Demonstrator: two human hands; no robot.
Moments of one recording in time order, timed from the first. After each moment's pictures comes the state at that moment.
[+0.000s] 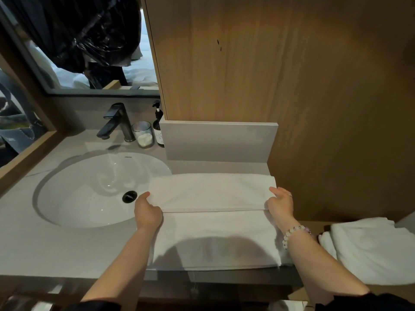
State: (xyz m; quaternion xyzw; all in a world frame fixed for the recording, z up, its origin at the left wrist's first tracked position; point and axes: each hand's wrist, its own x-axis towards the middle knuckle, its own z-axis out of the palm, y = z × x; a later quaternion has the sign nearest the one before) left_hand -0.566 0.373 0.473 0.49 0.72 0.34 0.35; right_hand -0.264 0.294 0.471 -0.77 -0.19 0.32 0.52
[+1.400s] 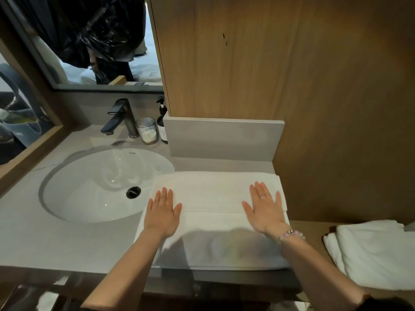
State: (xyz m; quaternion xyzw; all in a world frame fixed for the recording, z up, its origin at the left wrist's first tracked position) left_hand -0.555 0.354 0.468 0.77 0.62 -0.03 0.14; right_hand -0.290 0.285 0.473 -0.78 -0.61 0.12 -0.01
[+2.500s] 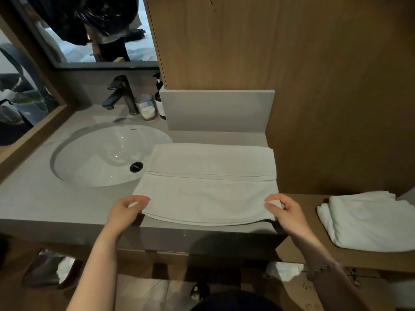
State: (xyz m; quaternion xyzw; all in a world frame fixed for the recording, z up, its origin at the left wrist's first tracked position) left_hand -0.636 0.266 0.489 0.55 0.66 0.28 0.43; right_hand -0.282 0.150 0.484 -0.72 -0.36 0.40 0.43
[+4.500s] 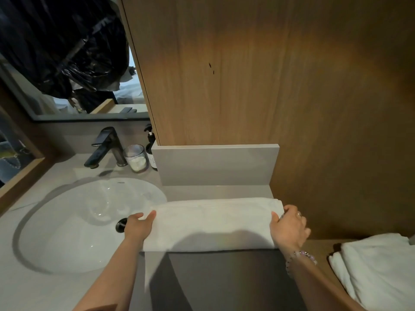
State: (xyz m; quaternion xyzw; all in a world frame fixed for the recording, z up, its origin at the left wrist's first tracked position) left_hand -0.567 0.443 0.479 0.42 0.74 0.30 0.42; right_hand -0.247 0.319 0.467 -0.92 -0.27 0.09 0.26
